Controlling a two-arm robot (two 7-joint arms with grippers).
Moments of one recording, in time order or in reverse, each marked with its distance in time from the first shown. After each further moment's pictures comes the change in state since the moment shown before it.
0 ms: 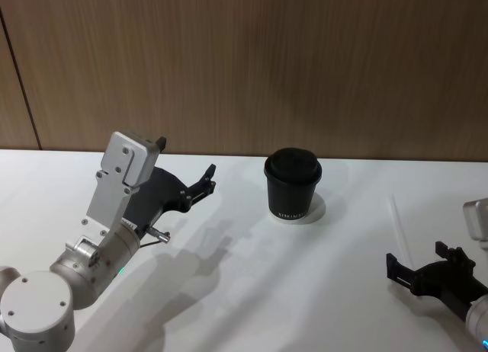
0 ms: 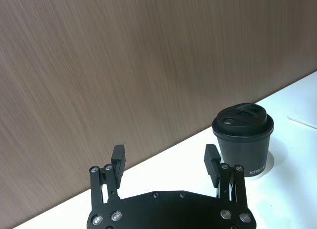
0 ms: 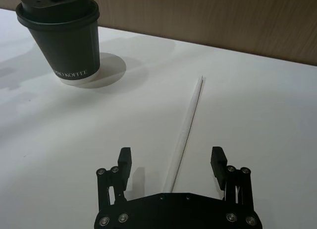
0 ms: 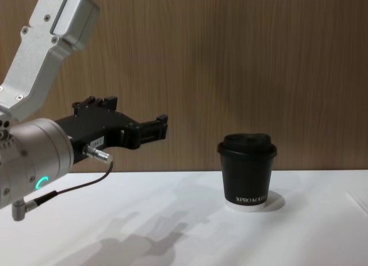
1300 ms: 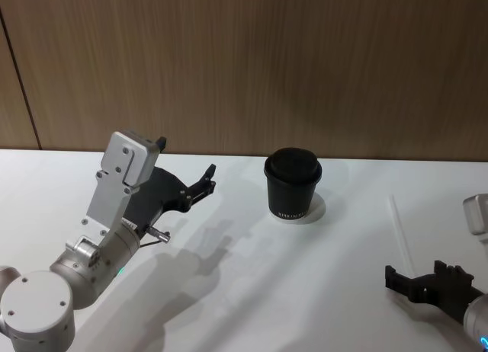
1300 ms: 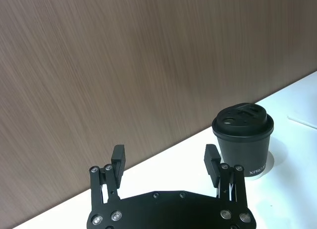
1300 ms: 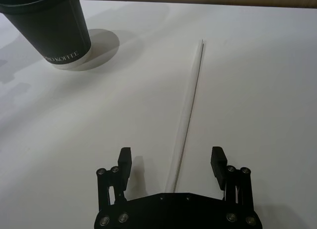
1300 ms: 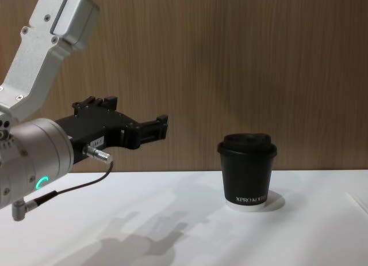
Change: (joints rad) left arm 0.000 0.000 0.000 0.000 0.000 0.000 0.000; right arm 0.012 -0.075 0.049 -0.046 0.045 0.243 -0.024
